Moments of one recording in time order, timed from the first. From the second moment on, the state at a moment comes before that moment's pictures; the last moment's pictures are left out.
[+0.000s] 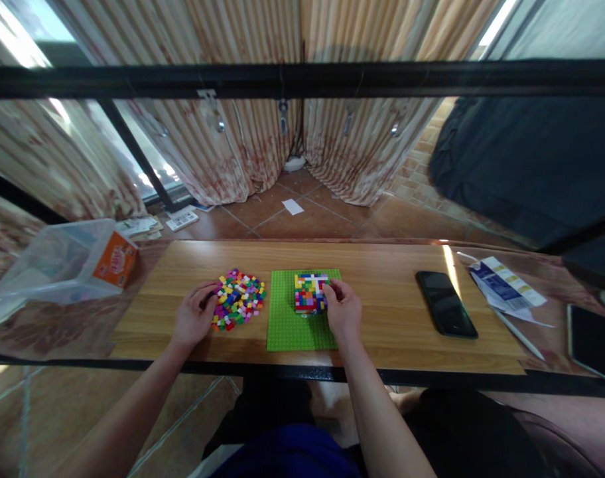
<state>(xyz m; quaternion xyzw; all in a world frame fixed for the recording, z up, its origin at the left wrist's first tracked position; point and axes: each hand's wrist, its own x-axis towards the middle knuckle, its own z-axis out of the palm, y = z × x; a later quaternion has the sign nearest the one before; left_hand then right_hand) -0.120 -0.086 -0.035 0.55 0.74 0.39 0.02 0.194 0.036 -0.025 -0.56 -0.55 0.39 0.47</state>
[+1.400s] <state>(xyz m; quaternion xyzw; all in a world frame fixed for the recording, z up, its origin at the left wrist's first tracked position) -0.117 -0.087 -0.041 0.55 0.72 0.42 0.02 0.091 -0.039 -0.023 -0.38 -0.89 0.13 0.22</state>
